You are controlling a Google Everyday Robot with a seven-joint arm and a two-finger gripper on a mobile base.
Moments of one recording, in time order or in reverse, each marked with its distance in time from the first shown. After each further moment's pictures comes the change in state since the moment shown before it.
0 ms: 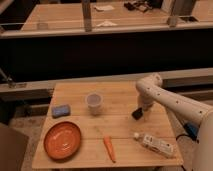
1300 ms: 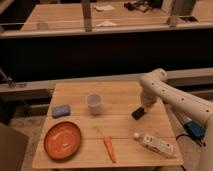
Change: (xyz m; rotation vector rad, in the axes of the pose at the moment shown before) arm 0.012 -0.008 -0.028 0.032 -0.008 -0.026
